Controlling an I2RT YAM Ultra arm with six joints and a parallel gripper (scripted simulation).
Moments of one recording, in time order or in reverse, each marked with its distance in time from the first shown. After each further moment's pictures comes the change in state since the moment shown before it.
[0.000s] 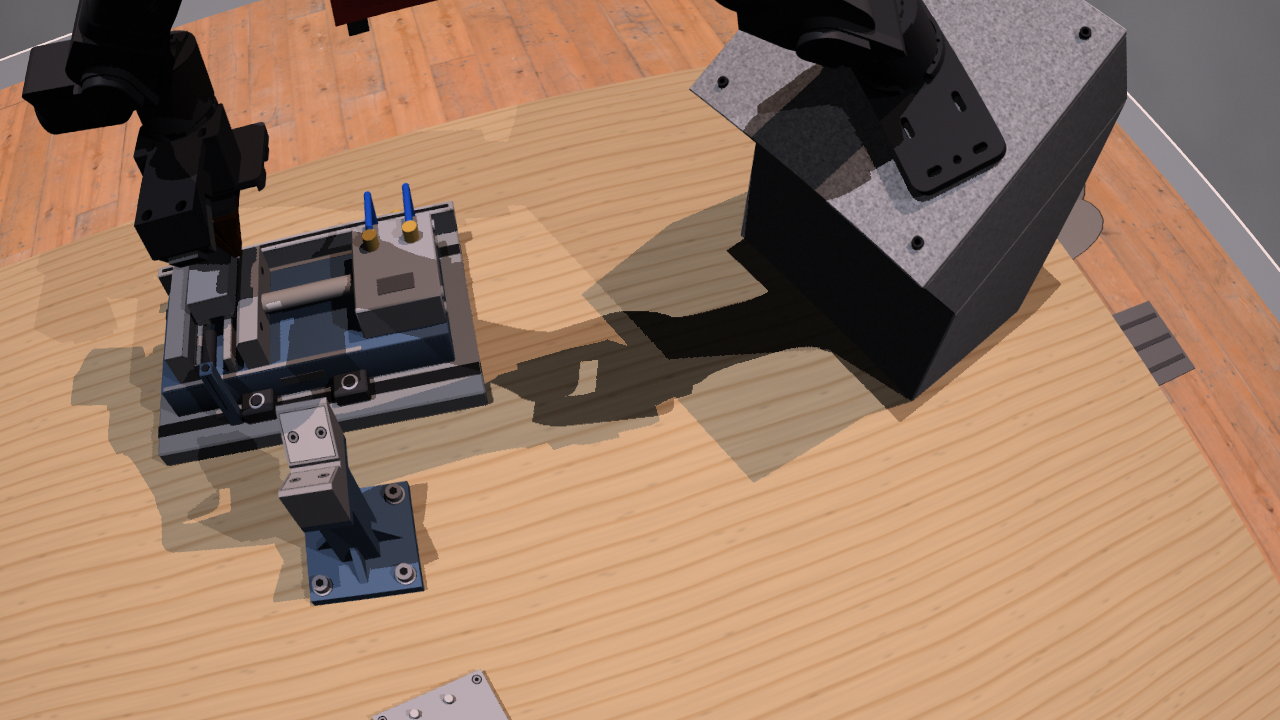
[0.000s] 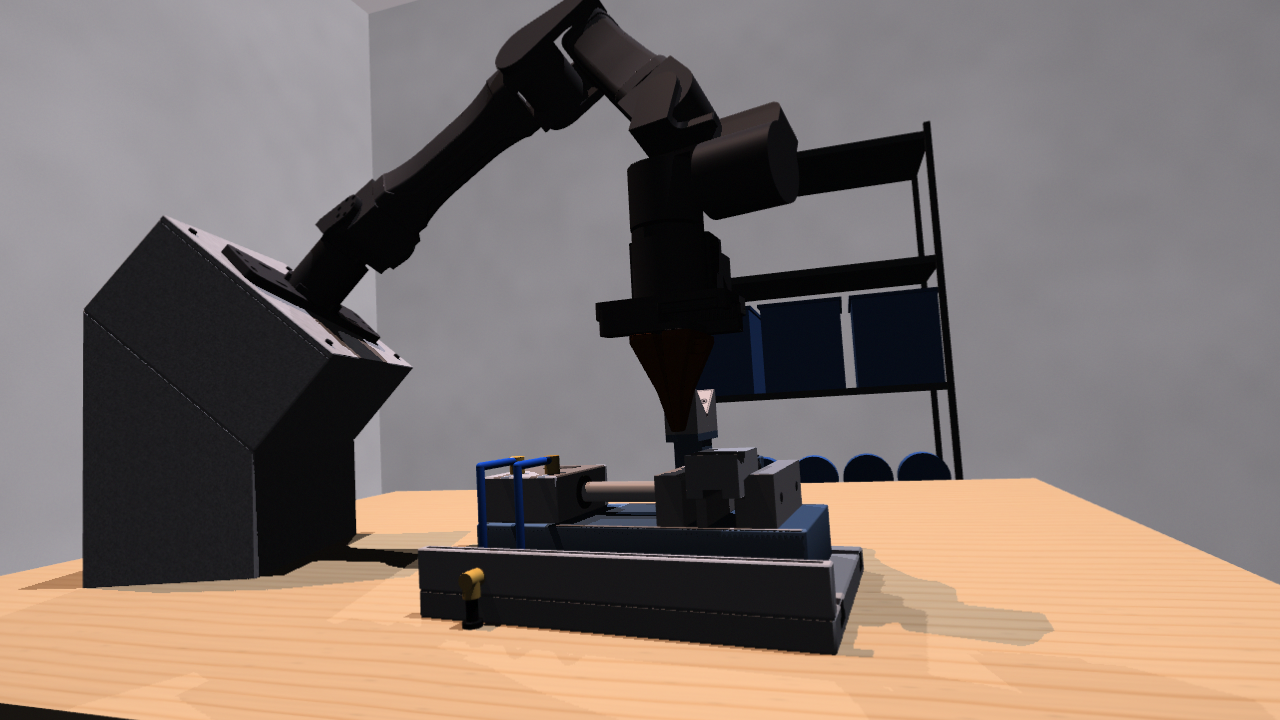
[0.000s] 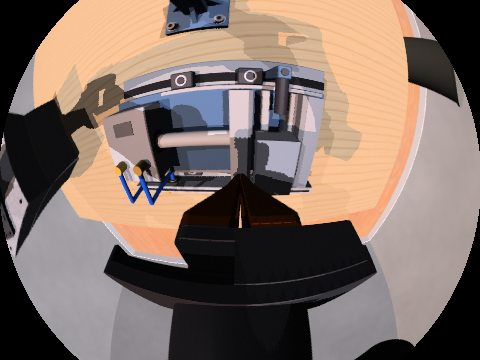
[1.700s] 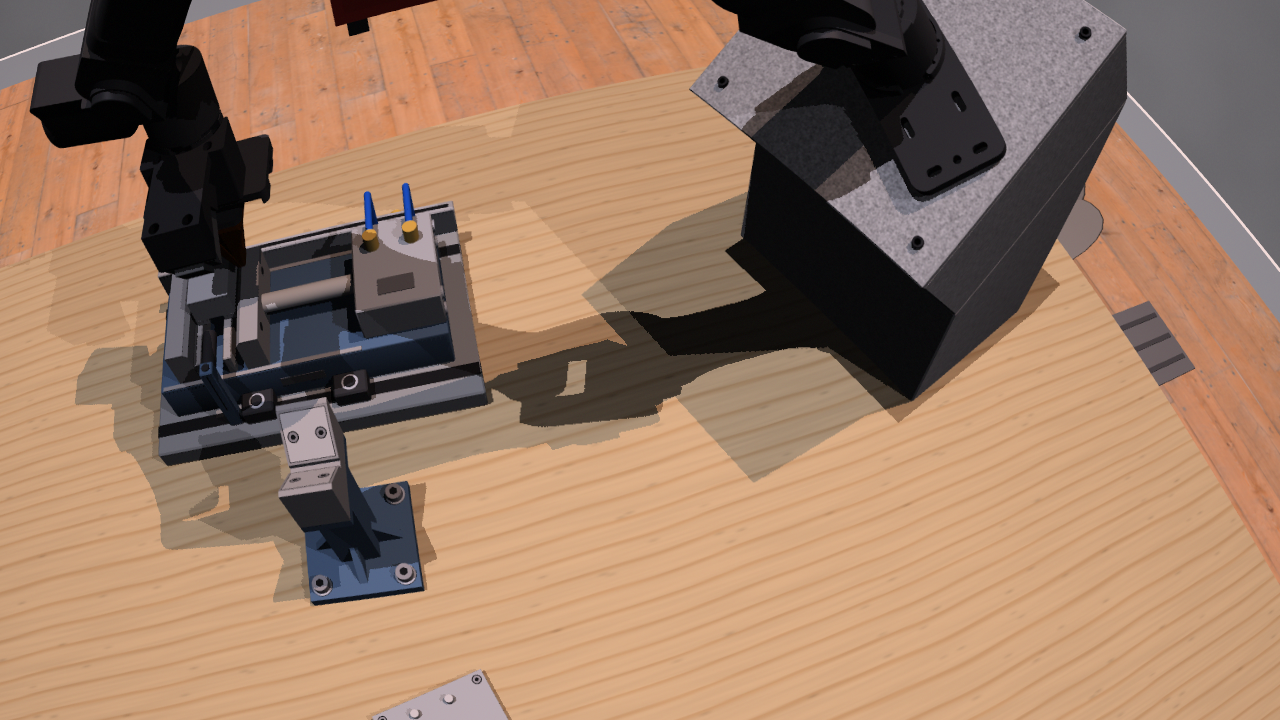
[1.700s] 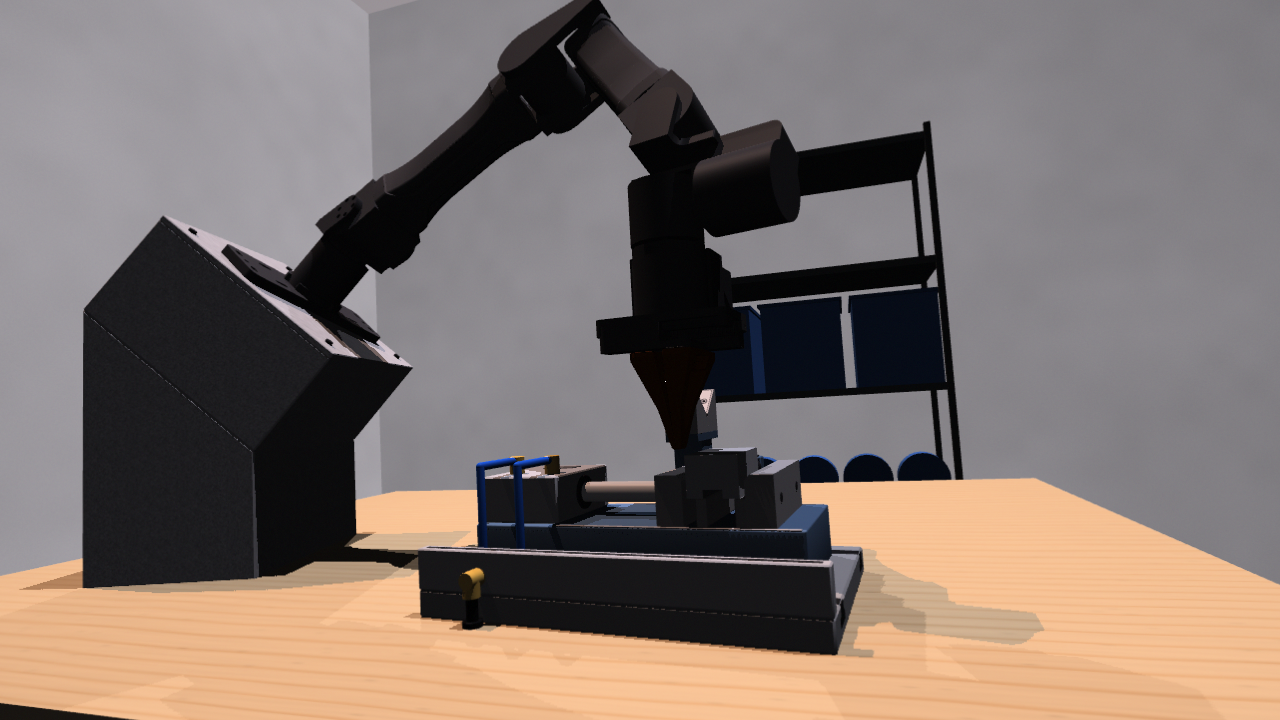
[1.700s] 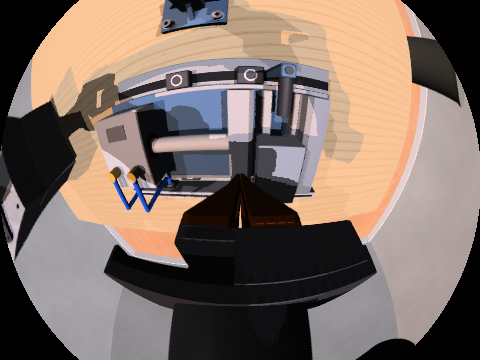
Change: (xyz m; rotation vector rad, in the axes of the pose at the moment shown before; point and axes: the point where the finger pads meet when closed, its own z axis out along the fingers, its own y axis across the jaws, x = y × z) arm 0.001 0.000 0.013 0.002 0.001 0.003
